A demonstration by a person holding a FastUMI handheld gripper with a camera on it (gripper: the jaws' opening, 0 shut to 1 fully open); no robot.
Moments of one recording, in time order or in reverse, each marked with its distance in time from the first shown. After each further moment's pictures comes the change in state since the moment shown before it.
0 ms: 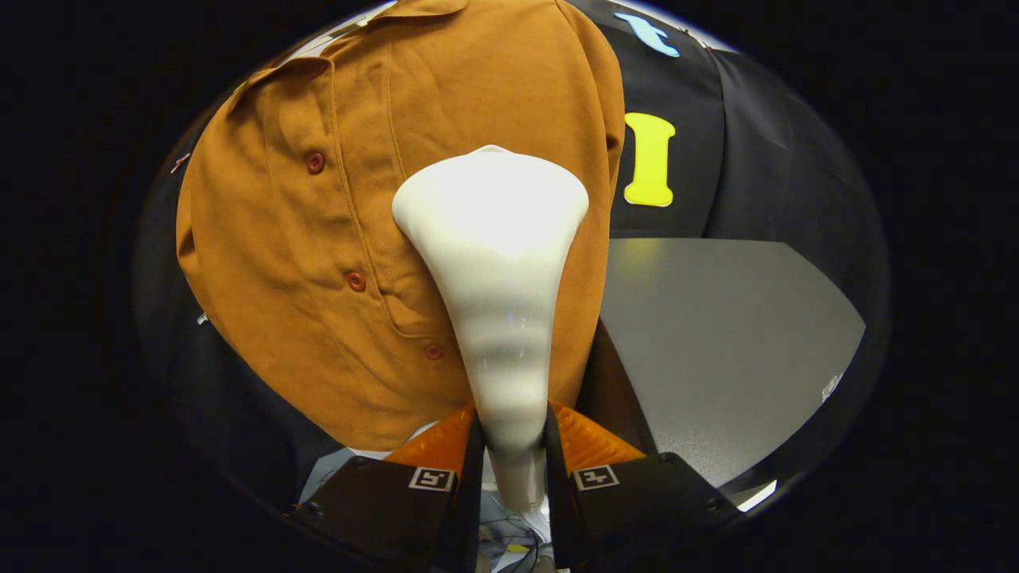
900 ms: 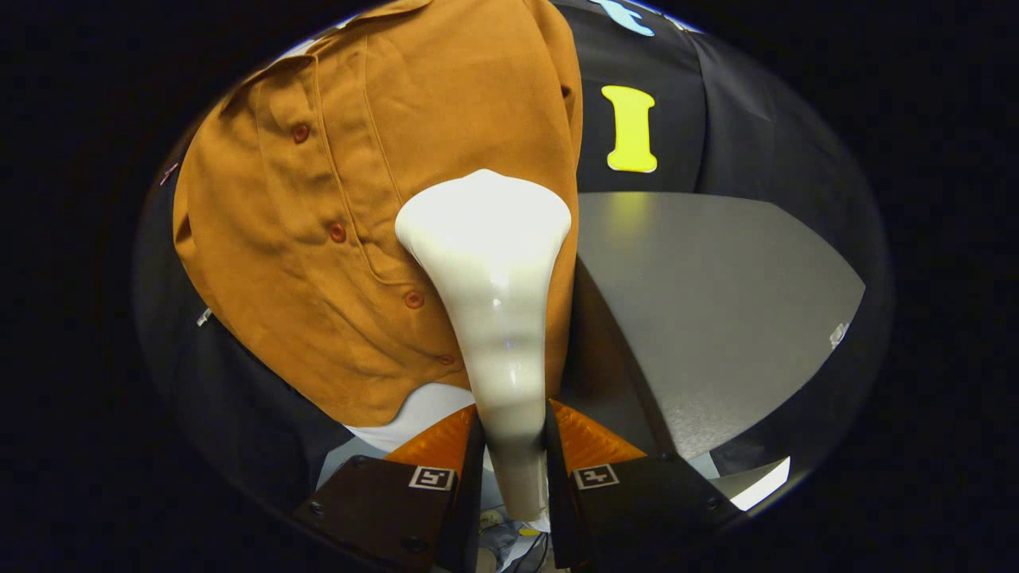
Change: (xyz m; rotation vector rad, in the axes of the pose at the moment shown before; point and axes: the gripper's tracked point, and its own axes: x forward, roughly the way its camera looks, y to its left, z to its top) arm -0.027 -0.011 -0.013 0.061 0.001 -0.022
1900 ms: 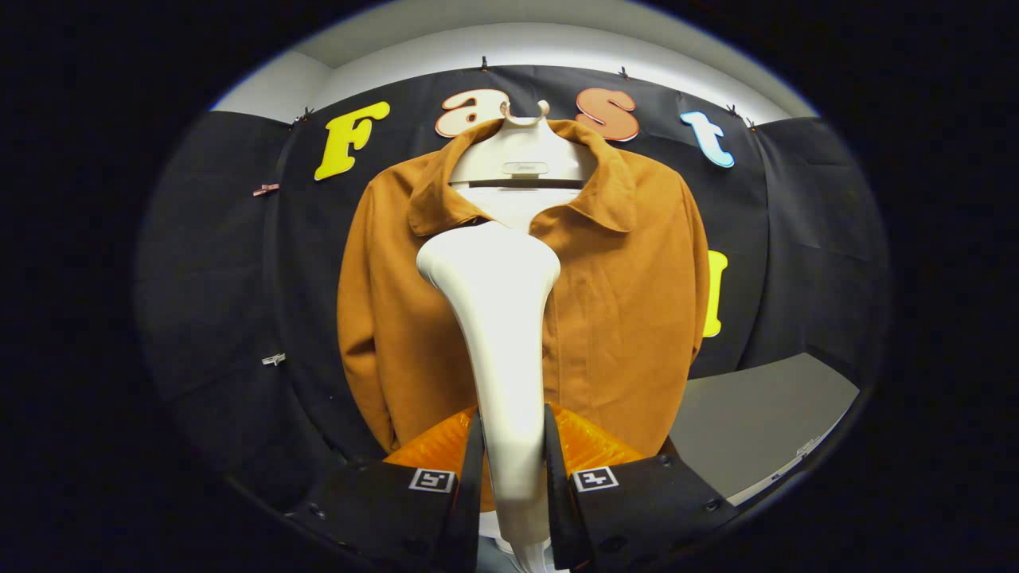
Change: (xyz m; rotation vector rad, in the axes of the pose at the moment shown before) arm -0.122 0.161 0.118 -0.173 -0.451 0.258
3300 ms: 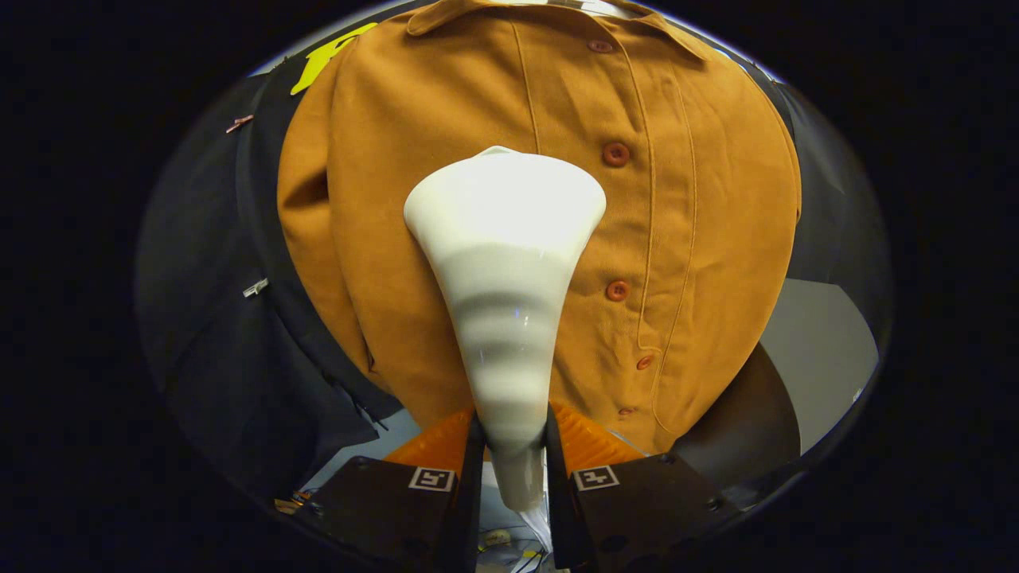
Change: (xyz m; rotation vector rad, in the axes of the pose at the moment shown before) arm 0.070 0.017 -0.161 0.024 0.434 -0.036
